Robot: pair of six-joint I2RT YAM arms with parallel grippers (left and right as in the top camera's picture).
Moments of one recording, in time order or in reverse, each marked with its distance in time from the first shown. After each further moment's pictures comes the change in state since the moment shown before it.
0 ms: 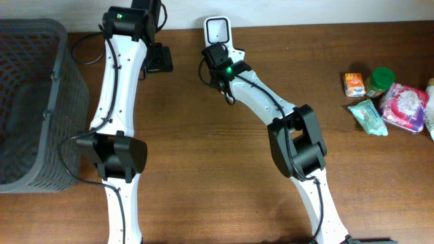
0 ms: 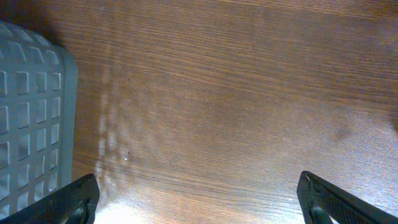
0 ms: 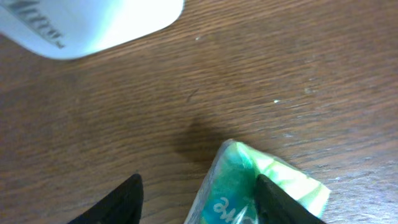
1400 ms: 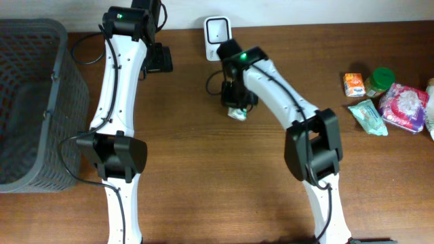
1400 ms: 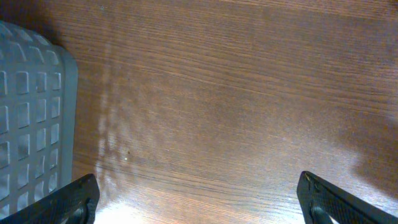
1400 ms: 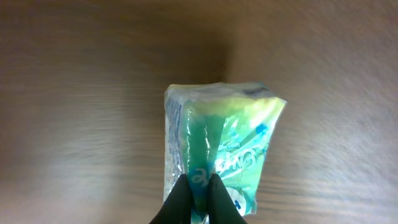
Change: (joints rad) left arm 0.000 0.000 0.000 0.000 0.000 0.000; right arm -0.069 -0.124 0.063 -0.527 -0.460 -0.217
